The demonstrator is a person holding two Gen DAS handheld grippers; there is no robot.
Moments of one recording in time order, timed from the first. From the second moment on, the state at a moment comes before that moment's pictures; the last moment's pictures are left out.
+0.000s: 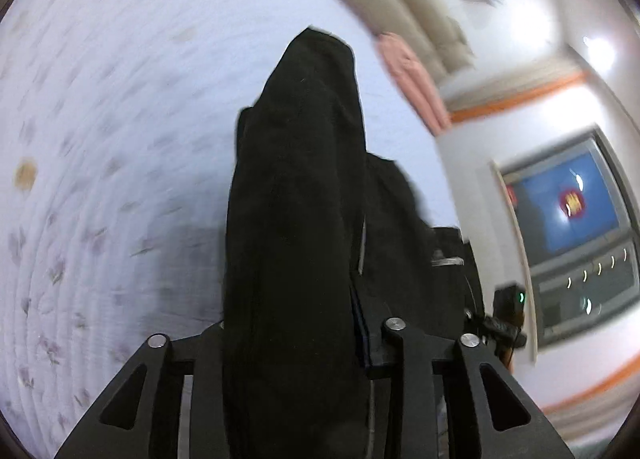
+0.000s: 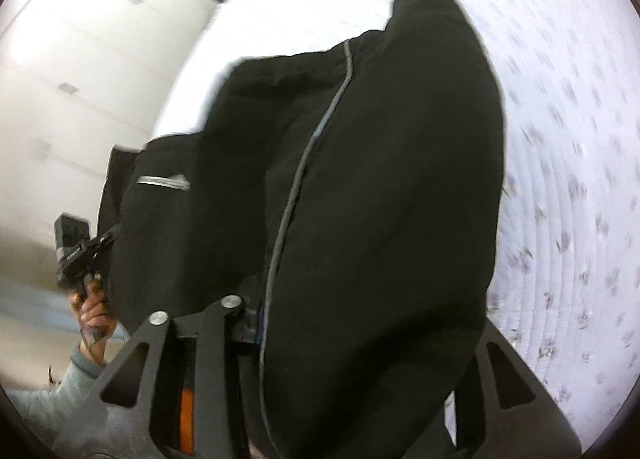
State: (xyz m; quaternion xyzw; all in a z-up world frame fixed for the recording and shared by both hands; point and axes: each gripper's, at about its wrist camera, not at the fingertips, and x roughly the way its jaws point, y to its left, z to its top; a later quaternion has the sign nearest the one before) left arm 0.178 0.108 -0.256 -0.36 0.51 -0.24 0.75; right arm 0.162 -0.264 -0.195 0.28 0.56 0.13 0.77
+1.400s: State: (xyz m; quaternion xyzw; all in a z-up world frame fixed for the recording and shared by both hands) left arm 0.114 -0.042 -0.213 -0.04 0.55 -0.15 0.82; right arm 0.112 -0.179 -0.193 0.06 0.58 -0.04 0.81
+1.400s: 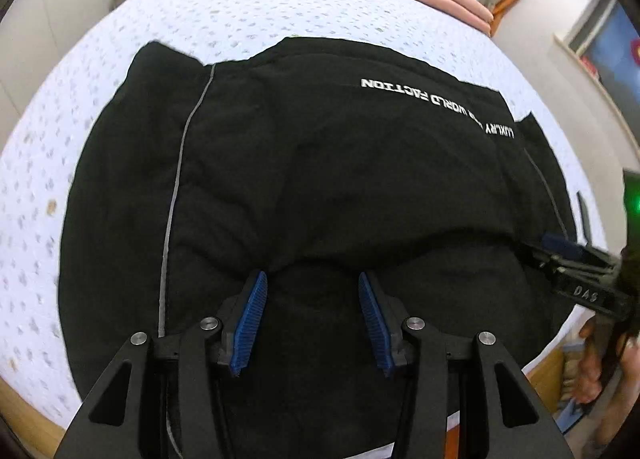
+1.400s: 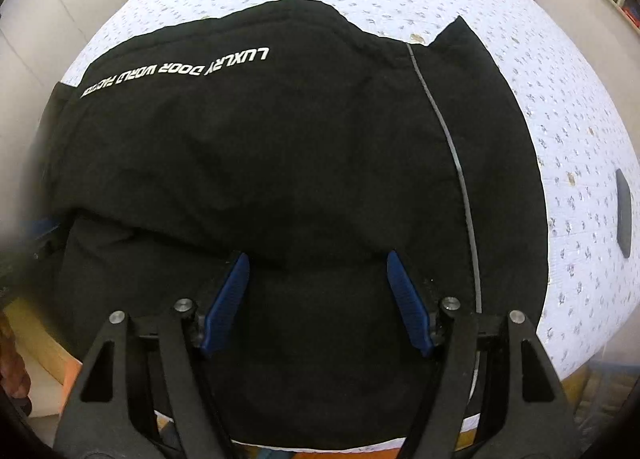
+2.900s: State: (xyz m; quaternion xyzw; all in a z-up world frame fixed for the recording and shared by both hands) left arm -0.067 -0.050 0.106 0.01 0.33 -0.09 0.94; right arm -0.031 -0.121 0.077 0.05 0.35 -0.11 0.93
